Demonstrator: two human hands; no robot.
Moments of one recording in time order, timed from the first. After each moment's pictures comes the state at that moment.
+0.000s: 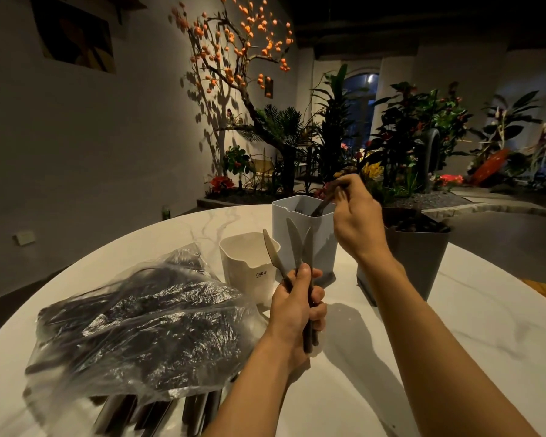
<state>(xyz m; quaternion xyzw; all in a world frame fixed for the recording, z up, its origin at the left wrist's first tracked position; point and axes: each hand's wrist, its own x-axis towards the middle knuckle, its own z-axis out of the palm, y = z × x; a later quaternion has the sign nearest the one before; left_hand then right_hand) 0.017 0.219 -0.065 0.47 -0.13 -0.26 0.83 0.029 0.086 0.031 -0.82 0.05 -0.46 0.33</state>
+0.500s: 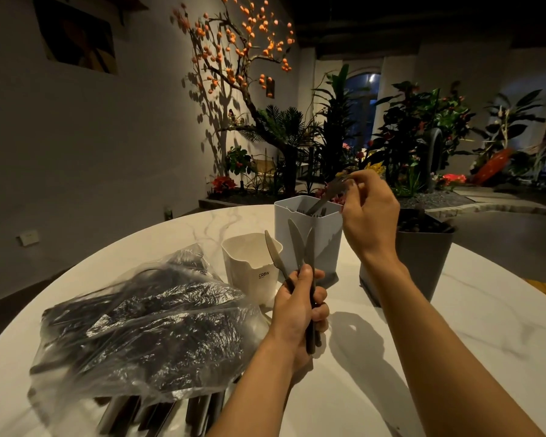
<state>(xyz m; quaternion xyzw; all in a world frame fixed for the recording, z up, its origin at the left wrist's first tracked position) 0.018 0.219 -0.066 0.47 -0.13 -0.26 0.83 0.029 0.083 0.035 -0.76 0.06 -0.57 0.32</state>
